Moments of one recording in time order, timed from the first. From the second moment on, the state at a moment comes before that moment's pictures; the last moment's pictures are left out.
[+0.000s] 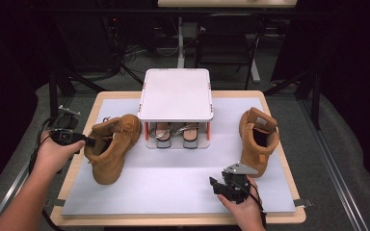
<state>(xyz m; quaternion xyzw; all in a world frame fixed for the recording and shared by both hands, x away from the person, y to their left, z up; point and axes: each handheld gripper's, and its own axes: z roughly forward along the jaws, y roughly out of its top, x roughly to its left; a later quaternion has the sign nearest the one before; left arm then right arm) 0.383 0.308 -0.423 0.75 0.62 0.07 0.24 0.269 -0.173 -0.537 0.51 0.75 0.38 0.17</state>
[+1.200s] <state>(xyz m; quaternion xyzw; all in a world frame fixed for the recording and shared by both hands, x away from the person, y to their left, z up) 0.366 0.314 -0.424 0.74 0.63 0.04 0.25 0.272 -0.181 -0.512 0.53 0.75 0.37 0.16</state>
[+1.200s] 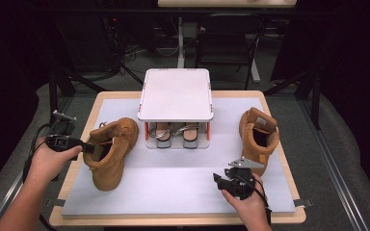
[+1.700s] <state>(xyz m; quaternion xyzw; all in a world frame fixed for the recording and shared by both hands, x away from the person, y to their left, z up) 0.368 0.311 -0.426 0.74 0.62 0.05 0.25 0.287 -0.208 -0.471 0.55 0.76 0.31 0.14</state>
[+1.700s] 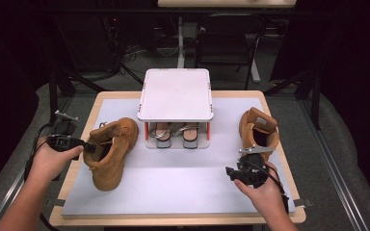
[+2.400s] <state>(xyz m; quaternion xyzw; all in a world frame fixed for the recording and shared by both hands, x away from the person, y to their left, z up) 0.369 0.309 -0.425 0.74 0.62 0.05 0.25 0.299 -0.269 -0.425 0.62 0.73 0.26 0.13</state>
